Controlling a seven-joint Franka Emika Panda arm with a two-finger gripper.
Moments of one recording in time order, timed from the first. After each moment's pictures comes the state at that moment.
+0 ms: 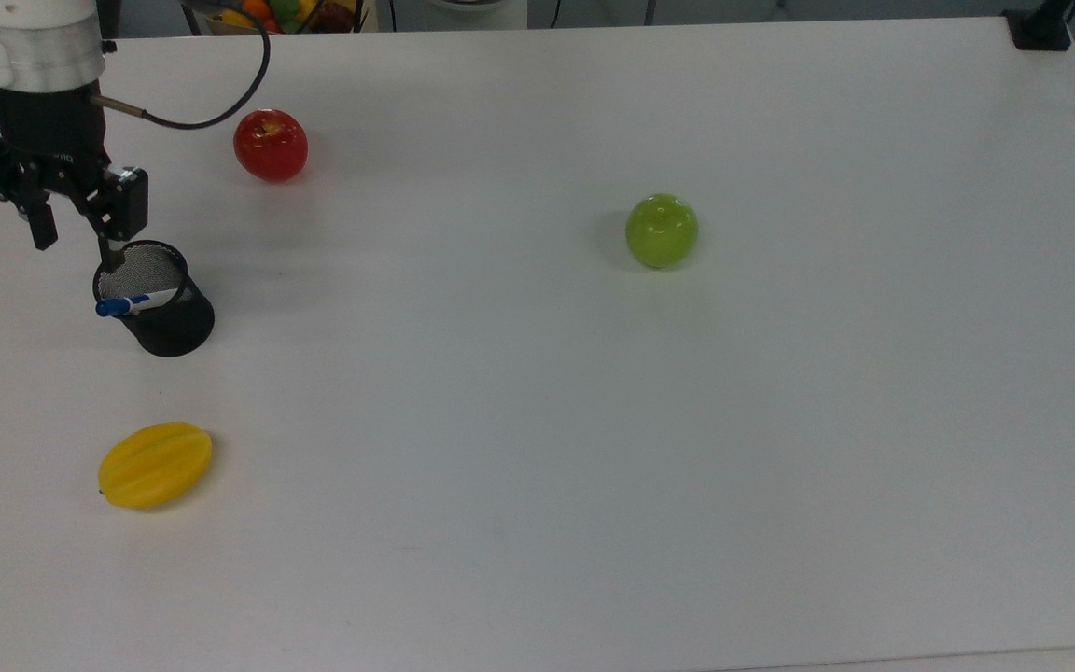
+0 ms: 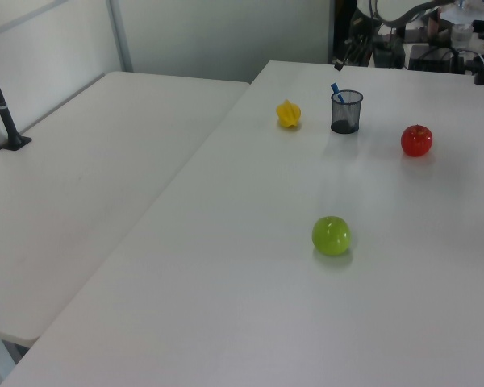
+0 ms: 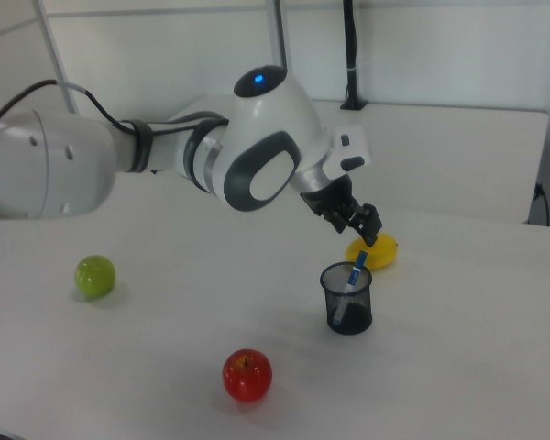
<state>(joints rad) -0.35 0.35 0.02 -1.64 -0.01 2.45 -0.10</state>
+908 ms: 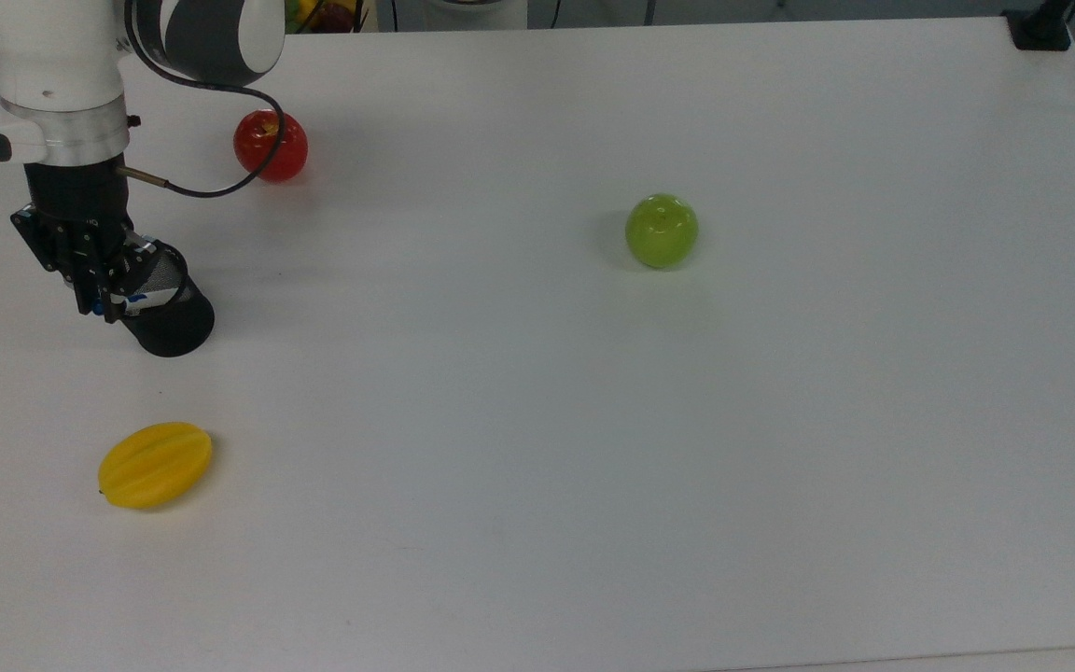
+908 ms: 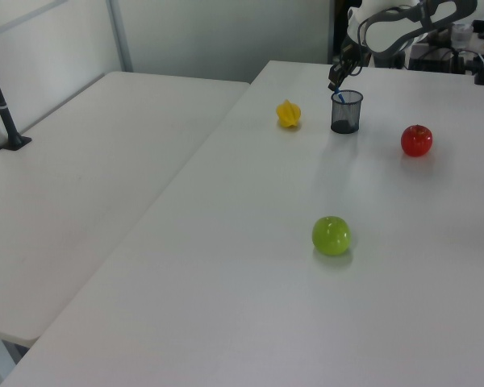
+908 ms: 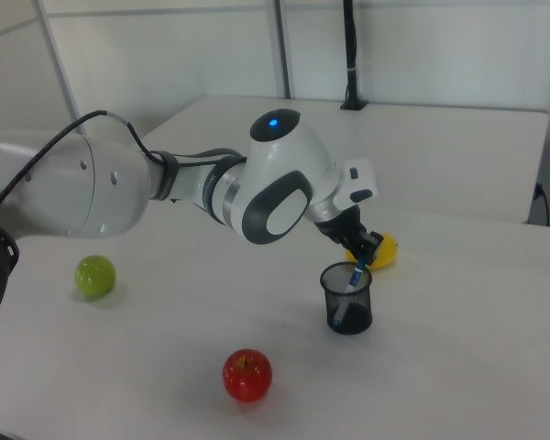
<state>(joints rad) -0.35 0.46 0.02 -1.64 -0.01 2.58 -0.10</state>
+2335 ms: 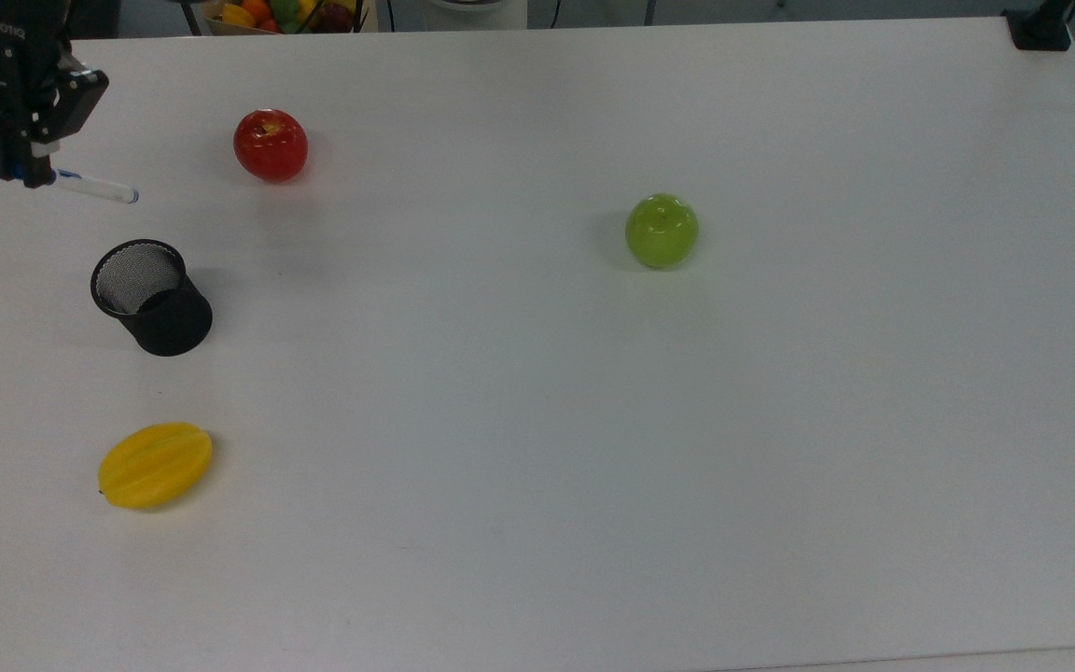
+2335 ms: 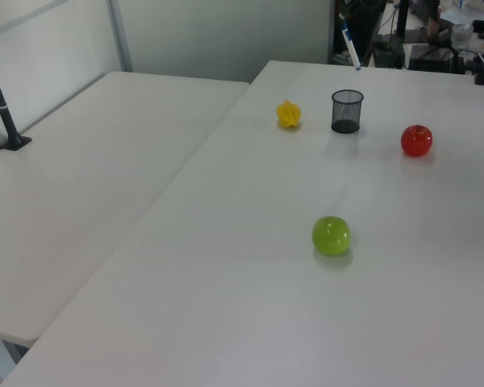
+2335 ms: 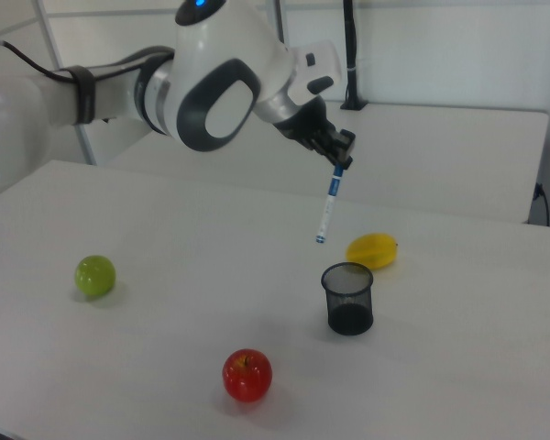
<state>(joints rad) -0.34 0.19 0.03 -1.62 0.02 2.43 -0.09</state>
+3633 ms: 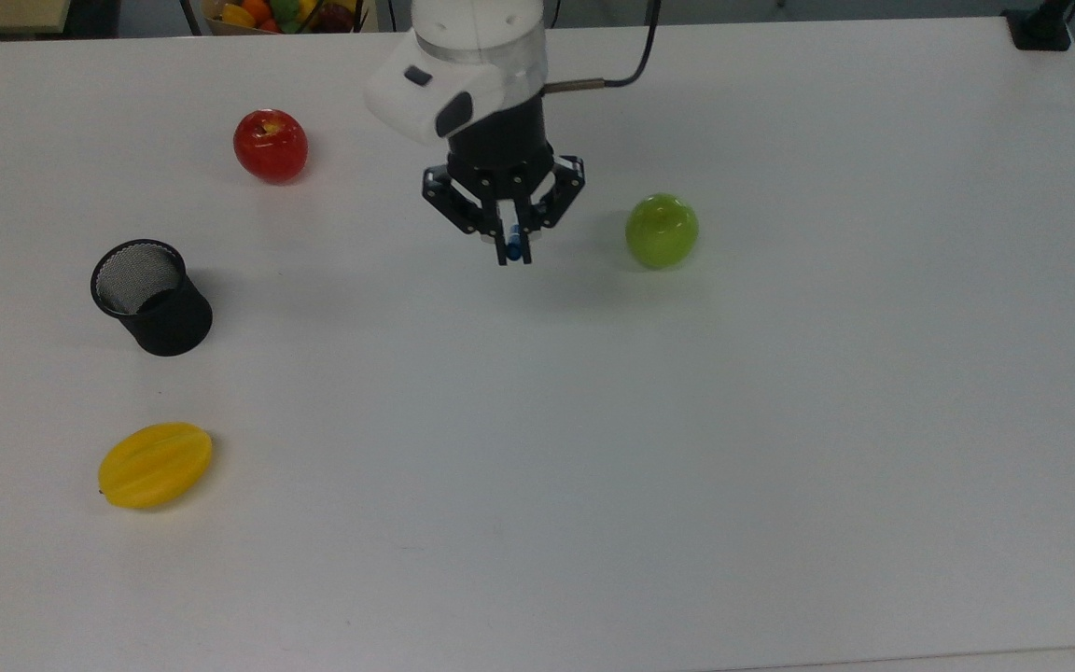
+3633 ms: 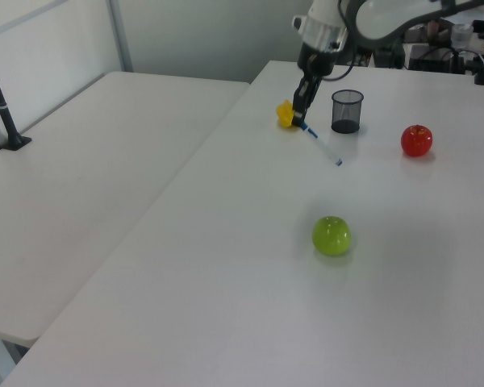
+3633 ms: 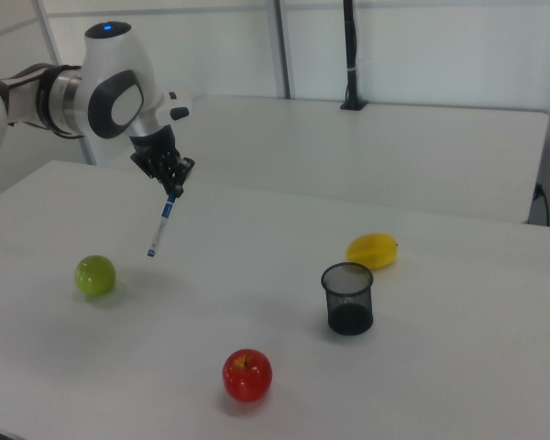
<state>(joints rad) 0.13 0.29 0.05 -1.60 0.06 2.15 0.04</state>
